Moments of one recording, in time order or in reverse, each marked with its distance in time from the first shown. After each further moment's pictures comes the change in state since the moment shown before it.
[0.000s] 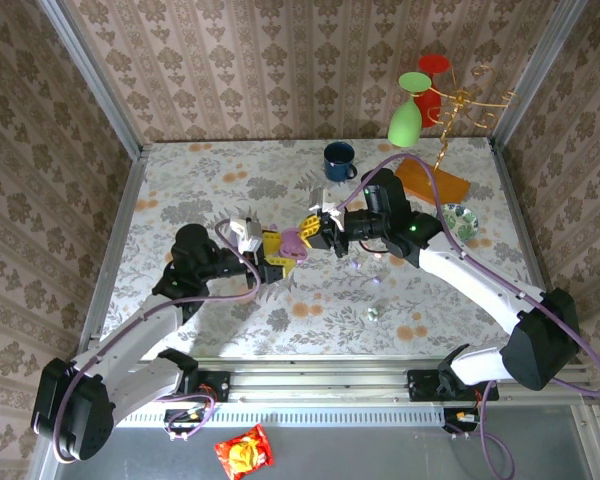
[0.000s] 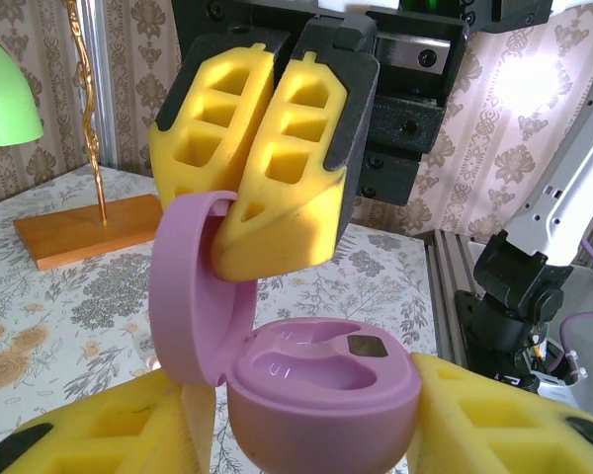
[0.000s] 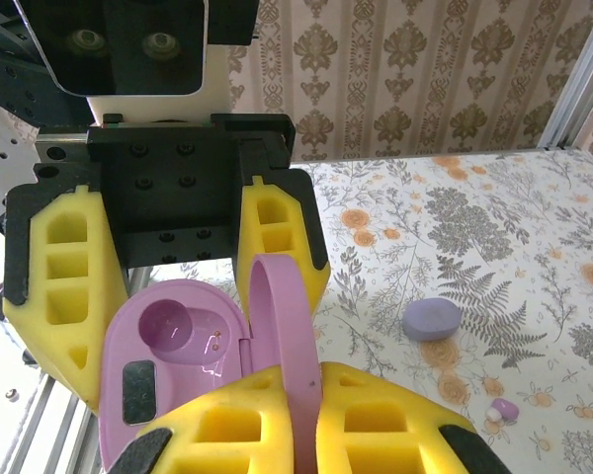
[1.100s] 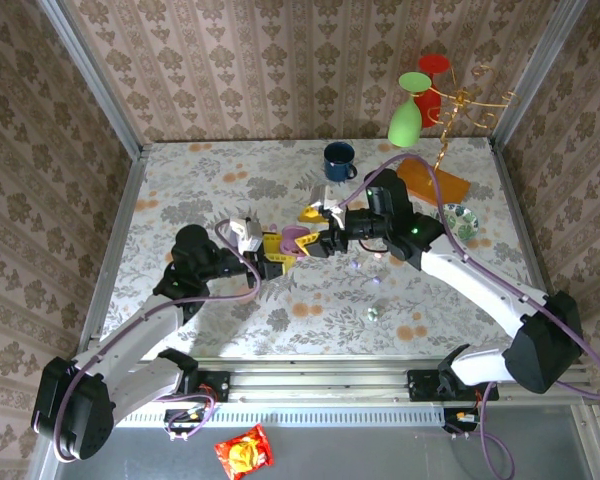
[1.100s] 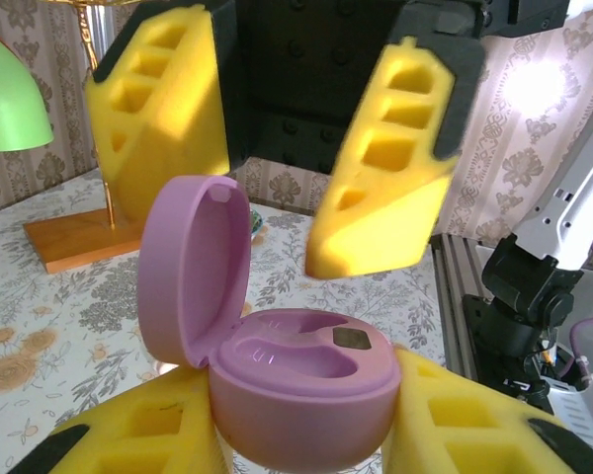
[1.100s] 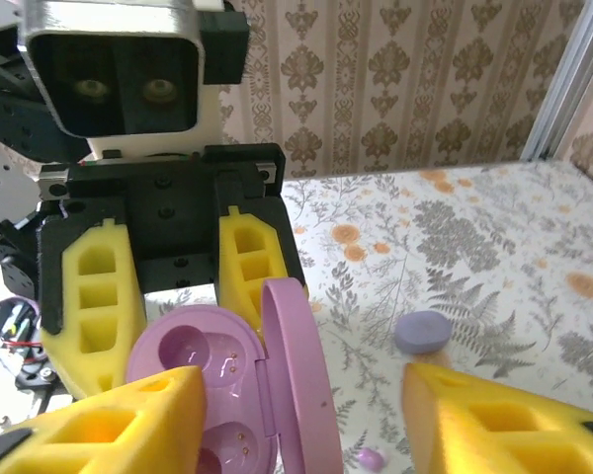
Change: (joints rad) left arm -0.001 0.004 -0.012 0.035 -0.023 -0.010; right arm -0.003 -0.029 -0.021 0.065 0.021 0.068
